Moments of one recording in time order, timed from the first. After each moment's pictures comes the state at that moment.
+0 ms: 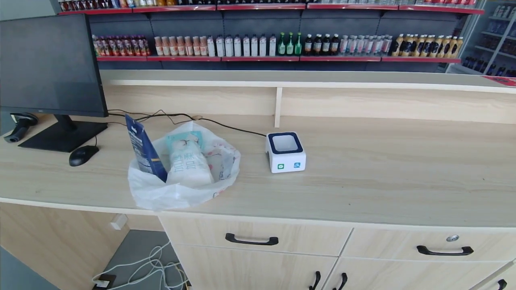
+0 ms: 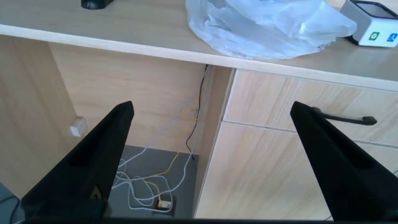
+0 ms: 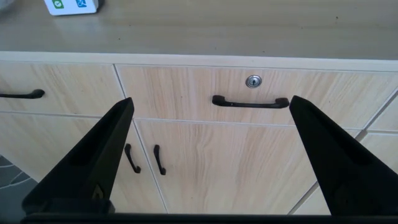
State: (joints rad) left arm 0.00 0.00 0.00 0.00 0.01 -0.04; right arm 0.00 0.00 0.00 0.00 0.00 -0.01
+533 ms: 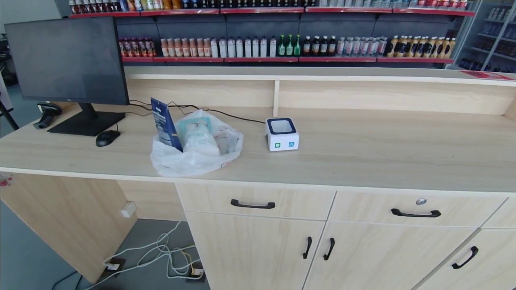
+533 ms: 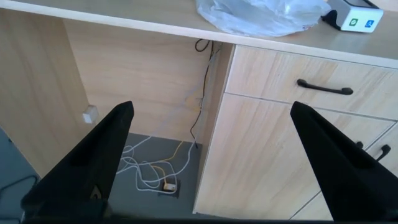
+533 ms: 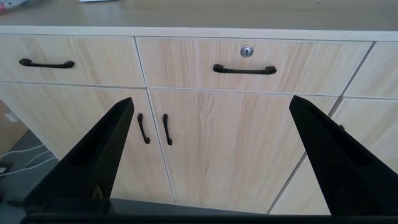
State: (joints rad) left arm 0.00 0.00 0.00 0.00 0.01 -0.04; right arm 0.00 0.00 0.00 0.00 0.00 -0.01
